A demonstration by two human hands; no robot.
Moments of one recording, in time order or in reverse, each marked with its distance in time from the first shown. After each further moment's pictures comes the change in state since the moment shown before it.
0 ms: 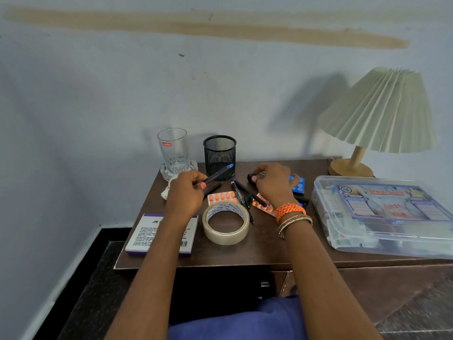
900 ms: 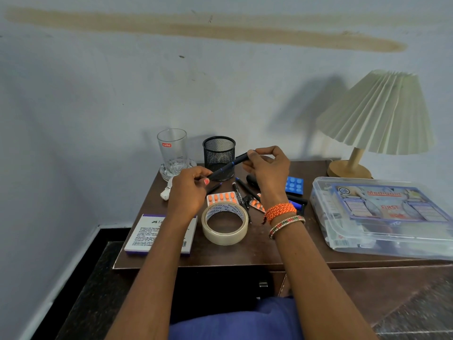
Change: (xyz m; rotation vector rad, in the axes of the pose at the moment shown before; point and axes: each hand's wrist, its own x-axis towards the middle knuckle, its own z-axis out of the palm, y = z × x) left_hand 0.003 0.003 0.003 -0.077 0.035 0.085; right_hand -0.020 -0.034 -0.013 1.174 0.167 0.130
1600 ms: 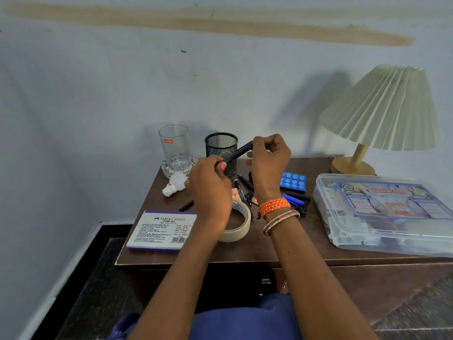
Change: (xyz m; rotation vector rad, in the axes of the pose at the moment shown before) left_hand -0.021 0.033 0.026 -0.040 0.391 0.114; right_hand -0.006 -0.002 0.019 -0.046 0.106 -0.253
